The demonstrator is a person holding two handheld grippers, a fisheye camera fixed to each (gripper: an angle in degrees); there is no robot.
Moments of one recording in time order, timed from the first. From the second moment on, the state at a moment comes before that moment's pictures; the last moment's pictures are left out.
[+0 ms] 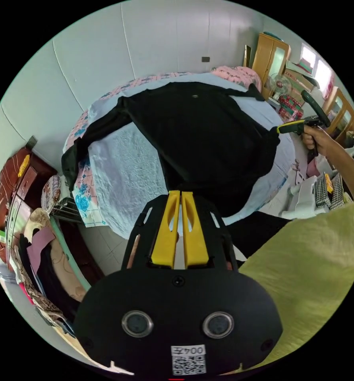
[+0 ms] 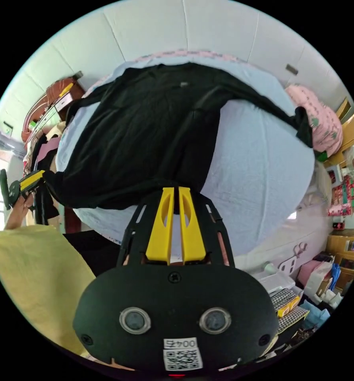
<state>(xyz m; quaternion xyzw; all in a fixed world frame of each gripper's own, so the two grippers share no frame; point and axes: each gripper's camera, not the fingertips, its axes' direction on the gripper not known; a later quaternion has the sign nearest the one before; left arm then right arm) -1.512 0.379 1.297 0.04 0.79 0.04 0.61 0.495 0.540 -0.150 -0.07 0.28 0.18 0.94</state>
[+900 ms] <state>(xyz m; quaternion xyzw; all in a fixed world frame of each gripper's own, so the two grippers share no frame) -1.440 0.274 1.312 -0.10 0.84 0.04 0.54 0.564 0.708 -0.089 0.14 0.04 0.49 0.86</state>
